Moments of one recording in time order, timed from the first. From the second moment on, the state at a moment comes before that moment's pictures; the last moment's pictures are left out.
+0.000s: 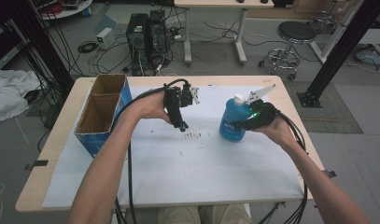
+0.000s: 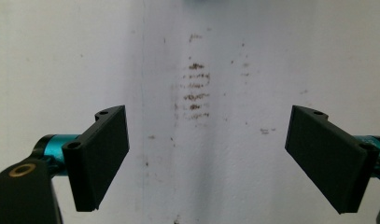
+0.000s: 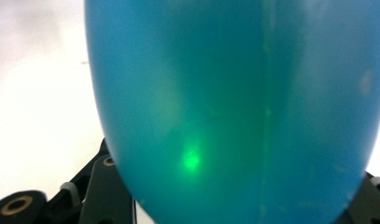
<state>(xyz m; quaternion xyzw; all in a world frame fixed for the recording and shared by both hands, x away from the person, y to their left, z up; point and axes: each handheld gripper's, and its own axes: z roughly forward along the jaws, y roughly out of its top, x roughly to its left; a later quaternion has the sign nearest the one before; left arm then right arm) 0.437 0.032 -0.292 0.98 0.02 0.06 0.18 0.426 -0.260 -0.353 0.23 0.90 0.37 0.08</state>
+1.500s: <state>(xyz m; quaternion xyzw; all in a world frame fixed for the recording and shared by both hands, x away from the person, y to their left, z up) 0.397 -0.038 -0.274 0.98 -0.01 0.00 0.18 0.396 -0.188 -0.351 0.03 0.93 0.36 -0.01</state>
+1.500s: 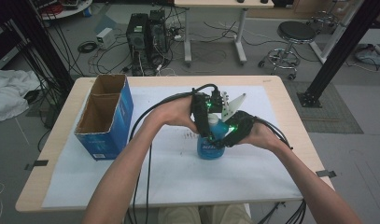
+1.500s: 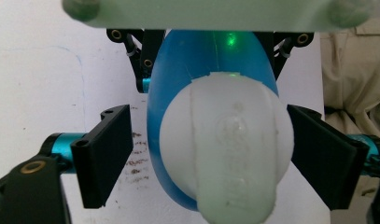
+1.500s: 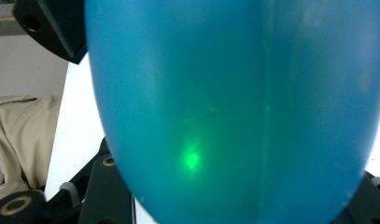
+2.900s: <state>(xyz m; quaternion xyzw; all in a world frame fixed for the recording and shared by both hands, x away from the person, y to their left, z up) 0.396 -0.039 -0.279 0.99 -0.01 0.00 0.17 0.395 -0.184 -0.355 0.03 0.93 0.36 0.00</state>
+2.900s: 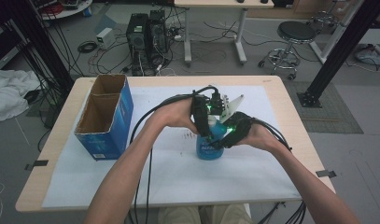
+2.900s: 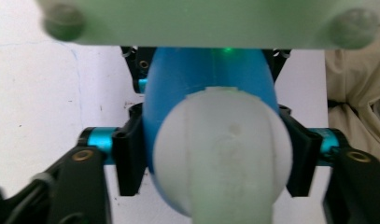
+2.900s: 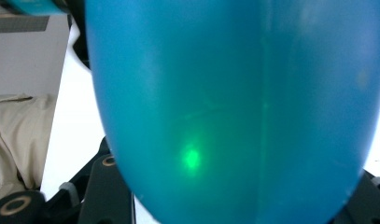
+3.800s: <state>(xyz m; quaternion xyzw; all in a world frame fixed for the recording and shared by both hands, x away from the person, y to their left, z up) 0.396 -0.033 -0.276 0.99 -0.01 0.00 0.17 0.395 -0.178 -0.358 0.04 0.93 0.38 -0.01</state>
